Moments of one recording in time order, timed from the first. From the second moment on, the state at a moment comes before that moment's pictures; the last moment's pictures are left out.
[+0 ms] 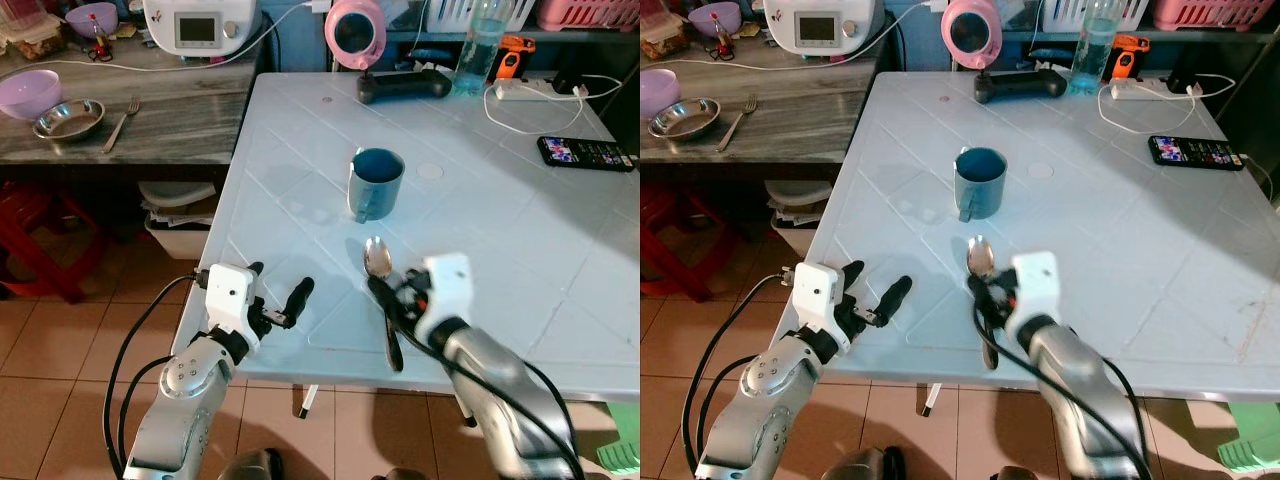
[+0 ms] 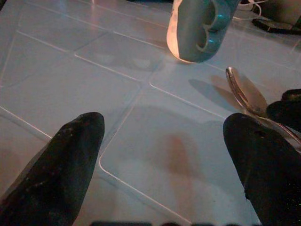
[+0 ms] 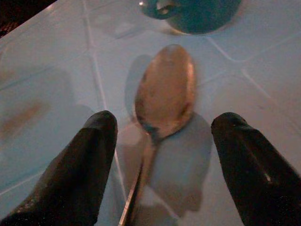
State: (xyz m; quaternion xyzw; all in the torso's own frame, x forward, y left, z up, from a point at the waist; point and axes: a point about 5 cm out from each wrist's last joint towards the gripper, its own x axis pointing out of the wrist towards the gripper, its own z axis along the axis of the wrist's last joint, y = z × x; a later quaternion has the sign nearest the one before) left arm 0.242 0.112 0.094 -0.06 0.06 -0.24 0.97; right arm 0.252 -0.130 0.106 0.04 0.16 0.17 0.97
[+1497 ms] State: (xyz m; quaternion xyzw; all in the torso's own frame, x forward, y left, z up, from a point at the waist) left arm 0.234 0.110 0.089 -0.06 0.07 -0.24 0.97; right arm 0.267 -0.150 0.073 0.01 0.28 0.18 0.94
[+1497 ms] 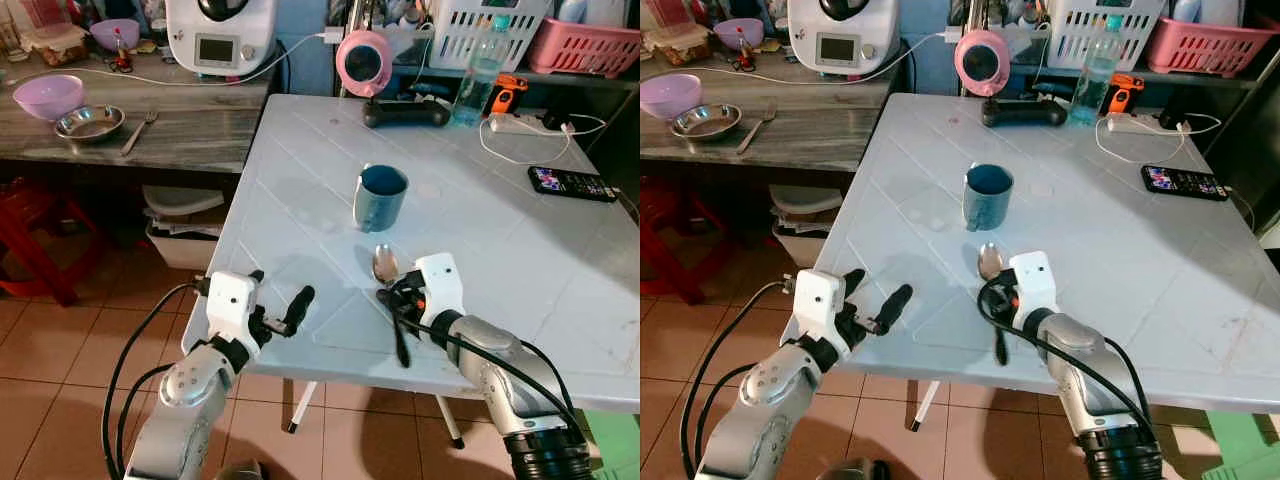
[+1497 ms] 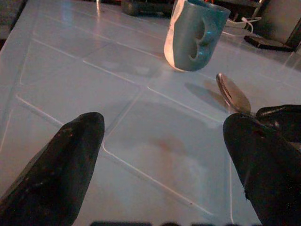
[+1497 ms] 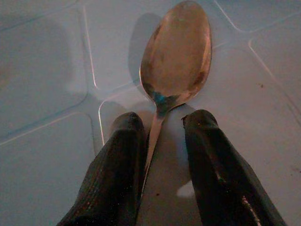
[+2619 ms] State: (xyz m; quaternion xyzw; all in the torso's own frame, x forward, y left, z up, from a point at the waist) left arm 0.246 0.122 0.081 0.00 0.08 -0.18 0.98; right arm 0.270 -0.125 0.088 0.08 0.25 0.21 0.94
